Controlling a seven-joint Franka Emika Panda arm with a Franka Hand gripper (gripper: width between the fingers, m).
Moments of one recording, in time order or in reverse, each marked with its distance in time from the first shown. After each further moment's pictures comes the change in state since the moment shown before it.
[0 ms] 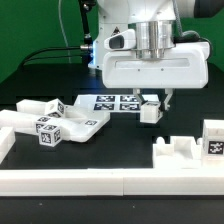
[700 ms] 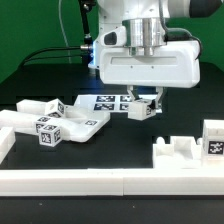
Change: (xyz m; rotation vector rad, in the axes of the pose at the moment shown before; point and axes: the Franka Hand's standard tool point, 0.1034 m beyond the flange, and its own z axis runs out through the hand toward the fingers) arm 0.010 0.016 -0.007 -0.009 0.042 0.222
